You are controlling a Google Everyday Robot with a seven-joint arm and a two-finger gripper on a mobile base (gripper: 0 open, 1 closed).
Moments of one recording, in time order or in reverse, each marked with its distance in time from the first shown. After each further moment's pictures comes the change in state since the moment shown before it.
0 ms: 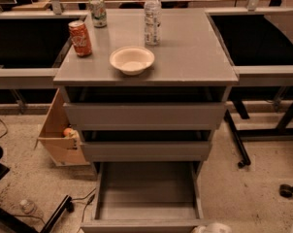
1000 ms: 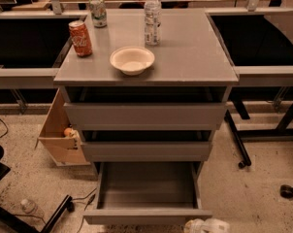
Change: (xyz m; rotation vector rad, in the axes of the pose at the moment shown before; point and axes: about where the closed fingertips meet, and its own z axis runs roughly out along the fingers) arm -0.030 -0.030 0.008 0.065 -0.093 -0.006
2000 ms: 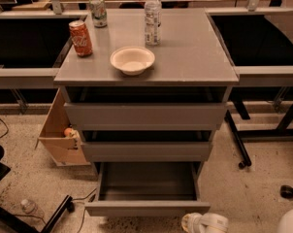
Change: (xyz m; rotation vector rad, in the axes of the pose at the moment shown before) arm -0.012 -0.025 0.023 0.028 -0.053 -0.060
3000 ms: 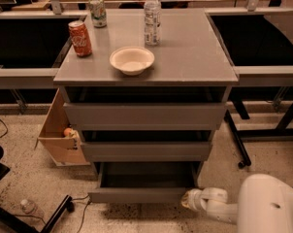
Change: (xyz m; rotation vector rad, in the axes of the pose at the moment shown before) arm -0.020 -0.112 0.018 0.052 -0.079 -0.112
